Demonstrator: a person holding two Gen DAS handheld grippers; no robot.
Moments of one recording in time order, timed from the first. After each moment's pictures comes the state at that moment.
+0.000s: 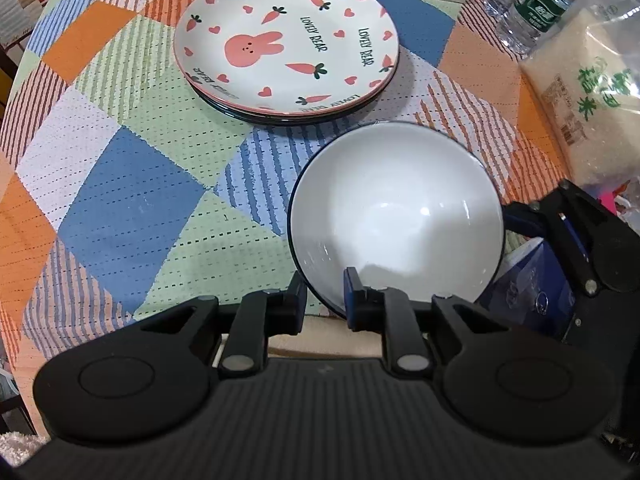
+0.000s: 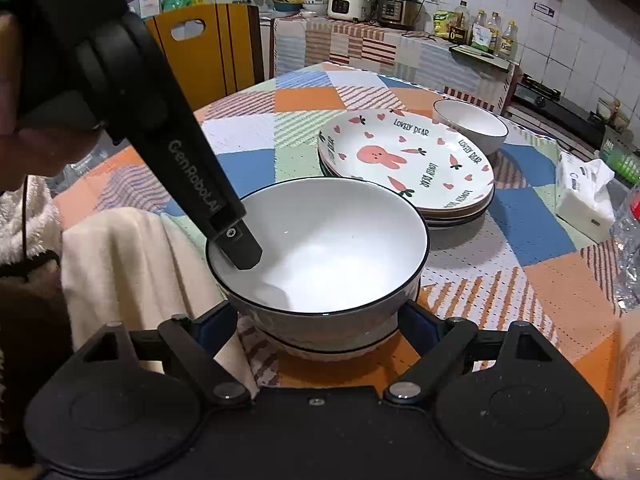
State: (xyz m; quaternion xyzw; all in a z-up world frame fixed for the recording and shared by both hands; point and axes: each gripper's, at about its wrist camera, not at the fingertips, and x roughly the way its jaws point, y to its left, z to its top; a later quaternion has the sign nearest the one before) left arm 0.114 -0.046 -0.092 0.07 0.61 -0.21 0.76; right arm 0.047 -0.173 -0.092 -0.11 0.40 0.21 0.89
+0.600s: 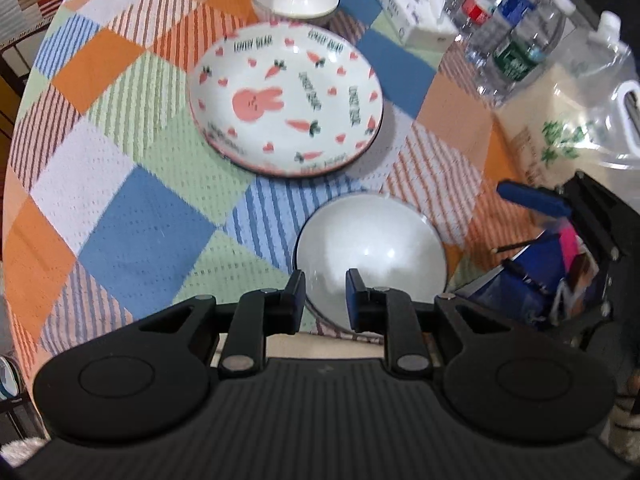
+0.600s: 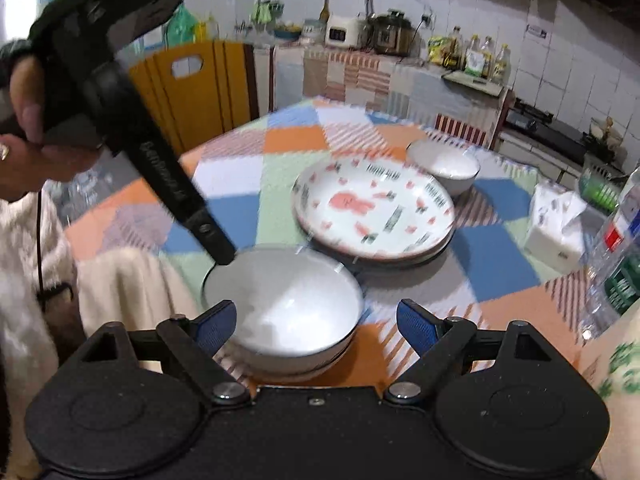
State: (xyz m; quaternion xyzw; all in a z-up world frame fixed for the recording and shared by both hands) left arm 0.131 -0.031 -0.032 0.03 0.59 -0.24 0.77; right arm 0.053 -0.222 -0.029 -0.09 0.35 0.22 0.91
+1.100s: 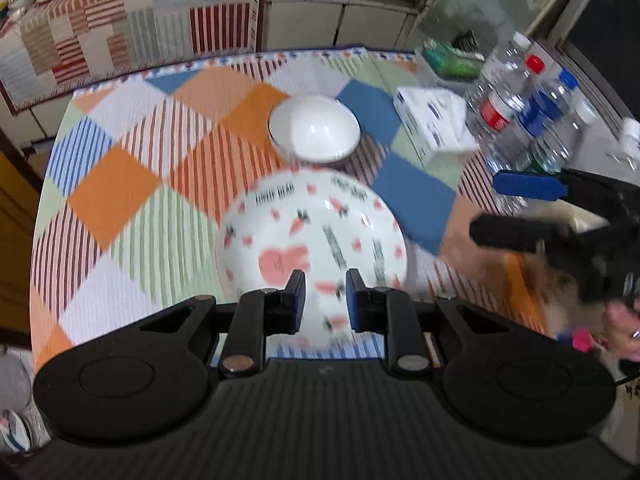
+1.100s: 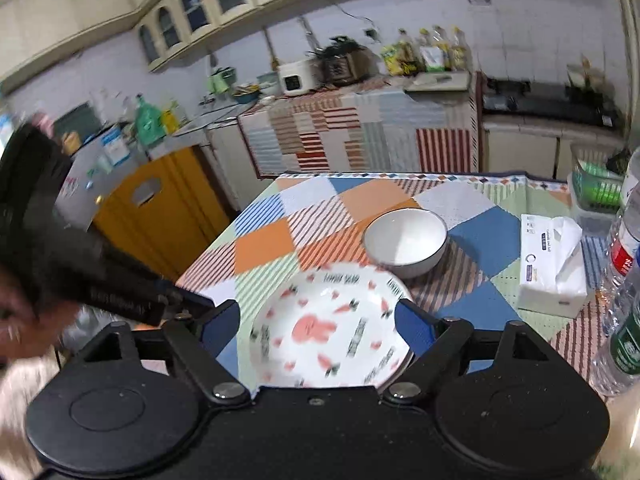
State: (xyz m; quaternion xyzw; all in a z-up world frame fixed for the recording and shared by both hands) left arm 0.229 -0.050 0.004 0.03 0.50 -0.23 0.83; right arm 0.201 -0.284 0.022 0.11 0.36 0.21 0.90
